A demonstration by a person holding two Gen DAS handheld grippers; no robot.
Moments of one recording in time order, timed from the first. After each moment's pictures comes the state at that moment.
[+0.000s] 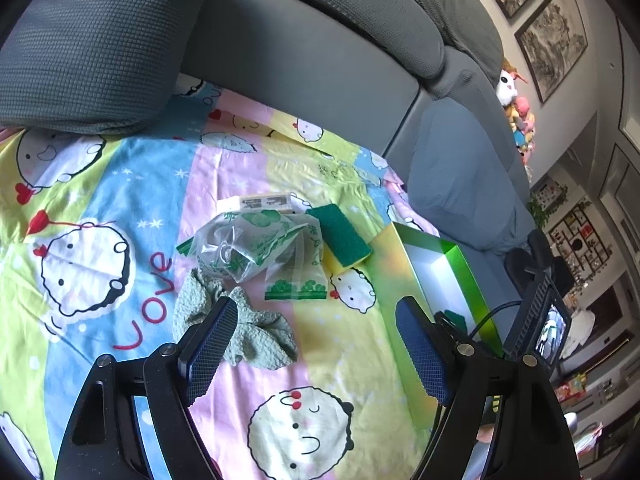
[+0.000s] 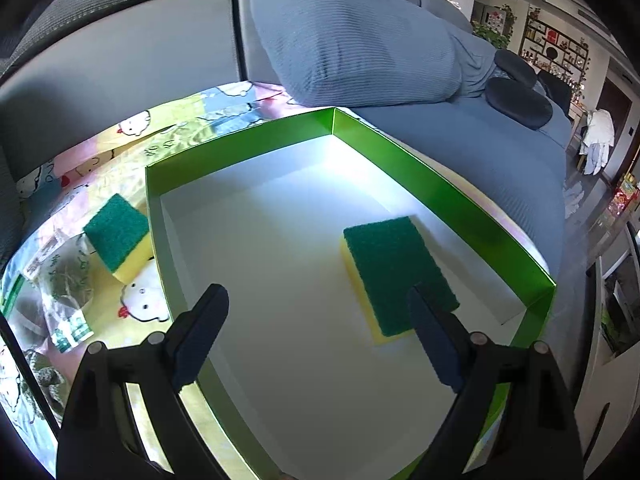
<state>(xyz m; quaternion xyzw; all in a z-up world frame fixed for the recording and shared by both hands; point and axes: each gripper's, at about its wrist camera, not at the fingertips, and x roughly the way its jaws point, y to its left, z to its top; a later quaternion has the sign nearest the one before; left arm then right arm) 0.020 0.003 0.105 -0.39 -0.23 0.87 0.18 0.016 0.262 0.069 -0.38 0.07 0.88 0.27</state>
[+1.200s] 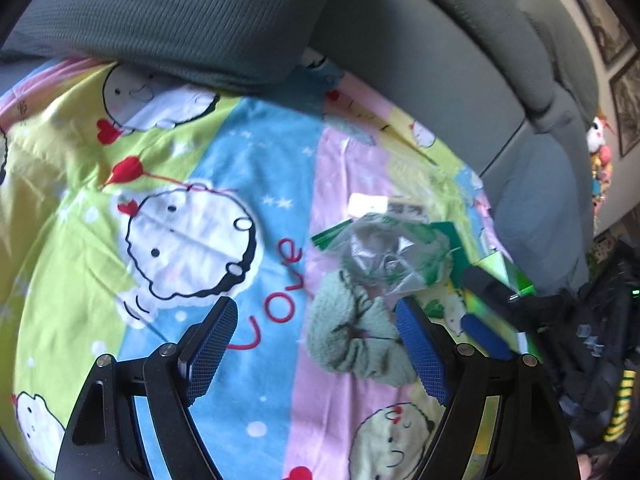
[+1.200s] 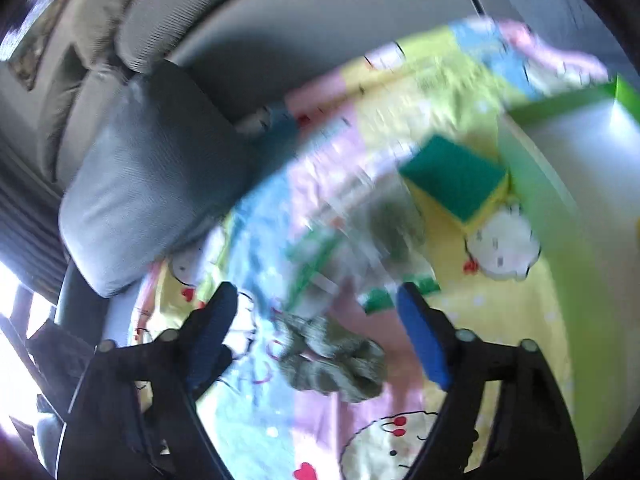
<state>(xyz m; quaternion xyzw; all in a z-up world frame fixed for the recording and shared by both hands) -0.001 -0.065 0.057 -0.46 -0.28 0.84 0.04 -0.054 0.138 0.072 -0.45 0.23 0.85 -0.11</state>
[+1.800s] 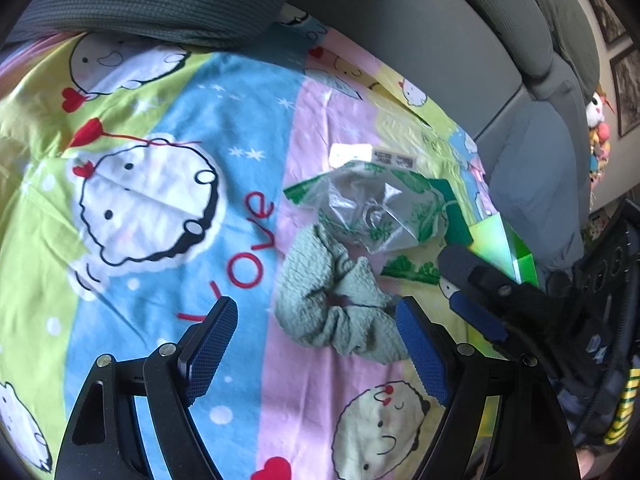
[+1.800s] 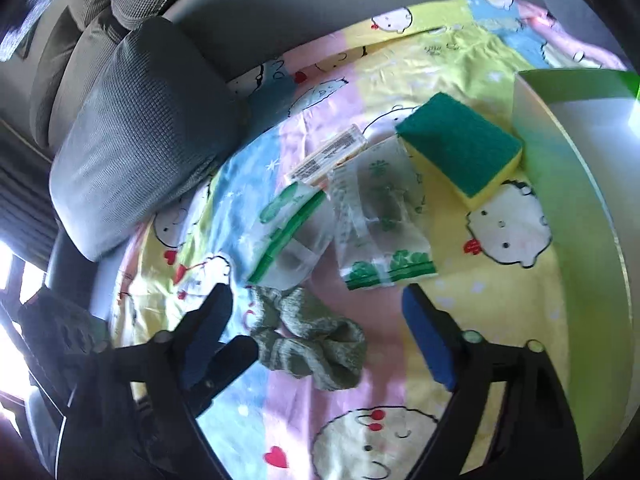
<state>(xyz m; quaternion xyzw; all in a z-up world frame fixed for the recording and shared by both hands) -0.007 -0.039 0.041 -0.50 -0.27 0.82 0.09 -0.059 0.134 0.062 -0.49 0.18 0.84 -0.14</state>
